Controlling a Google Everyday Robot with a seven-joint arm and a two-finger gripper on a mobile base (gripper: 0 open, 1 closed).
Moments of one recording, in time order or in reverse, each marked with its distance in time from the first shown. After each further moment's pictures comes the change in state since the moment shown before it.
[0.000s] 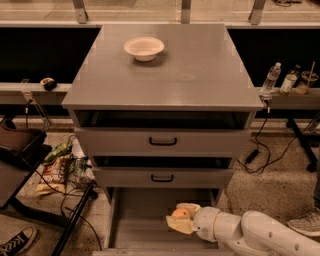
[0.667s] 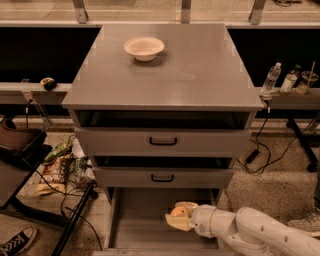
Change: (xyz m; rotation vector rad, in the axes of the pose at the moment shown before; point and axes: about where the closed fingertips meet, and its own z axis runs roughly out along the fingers) arm 0.014 -0.020 0.021 -0.007 0.016 -0.001
